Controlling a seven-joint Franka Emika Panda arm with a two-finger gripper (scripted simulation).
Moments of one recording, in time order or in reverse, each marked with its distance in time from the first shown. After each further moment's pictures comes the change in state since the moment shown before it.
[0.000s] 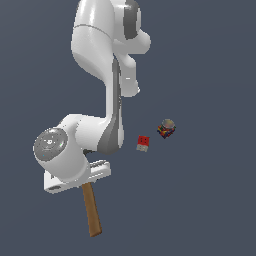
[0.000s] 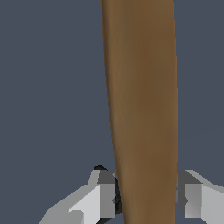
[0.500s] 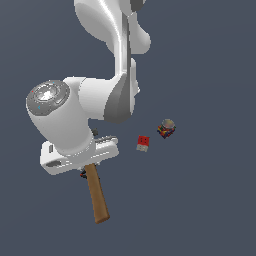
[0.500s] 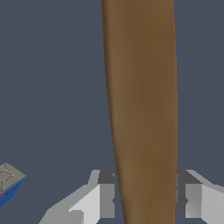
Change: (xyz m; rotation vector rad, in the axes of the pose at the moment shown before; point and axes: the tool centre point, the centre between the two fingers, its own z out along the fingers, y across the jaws) arm -0.018 -0.038 -0.096 -0.001 0.001 0.000
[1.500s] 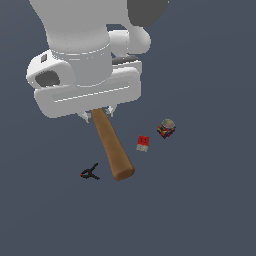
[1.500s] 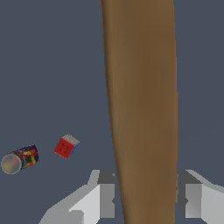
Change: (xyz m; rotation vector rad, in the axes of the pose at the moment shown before) arm -0.029 -0.070 -0.184 -0.002 0.002 0.000
